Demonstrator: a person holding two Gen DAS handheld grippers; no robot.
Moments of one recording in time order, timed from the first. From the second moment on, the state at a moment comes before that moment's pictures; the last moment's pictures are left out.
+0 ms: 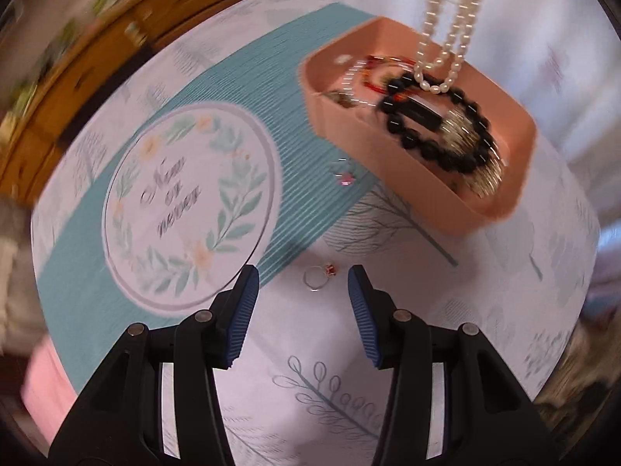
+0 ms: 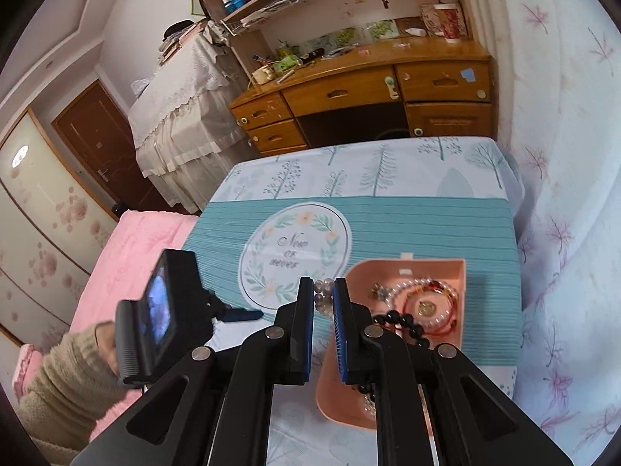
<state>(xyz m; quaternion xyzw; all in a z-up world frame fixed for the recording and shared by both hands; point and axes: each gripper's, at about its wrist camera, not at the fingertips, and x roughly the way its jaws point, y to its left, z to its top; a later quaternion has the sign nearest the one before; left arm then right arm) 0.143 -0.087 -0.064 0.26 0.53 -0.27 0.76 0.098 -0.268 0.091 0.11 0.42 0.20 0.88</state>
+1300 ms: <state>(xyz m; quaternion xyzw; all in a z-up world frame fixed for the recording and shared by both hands) 0.137 -0.091 -0.089 0.37 0.46 -0.34 0.73 0.127 -0.276 0.005 0.13 0.48 0.15 0.86</state>
